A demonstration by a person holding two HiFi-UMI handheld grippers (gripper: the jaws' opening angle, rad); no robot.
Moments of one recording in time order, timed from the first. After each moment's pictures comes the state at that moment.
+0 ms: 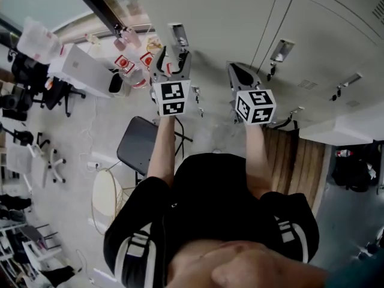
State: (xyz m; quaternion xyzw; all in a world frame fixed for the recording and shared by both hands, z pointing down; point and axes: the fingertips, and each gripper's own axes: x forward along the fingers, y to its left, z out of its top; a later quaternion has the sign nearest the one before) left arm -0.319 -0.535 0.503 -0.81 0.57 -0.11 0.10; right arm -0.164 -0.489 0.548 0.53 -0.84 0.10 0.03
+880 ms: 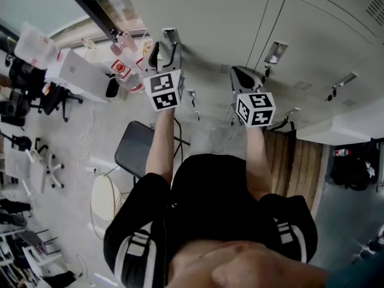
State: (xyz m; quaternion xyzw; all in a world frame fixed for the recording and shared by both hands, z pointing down) left arm -0.327 -0.557 0.472 -0.79 0.60 -0.05 0.04; right arm -0.139 -0.488 0.550 0.55 -0.83 0.09 0.05
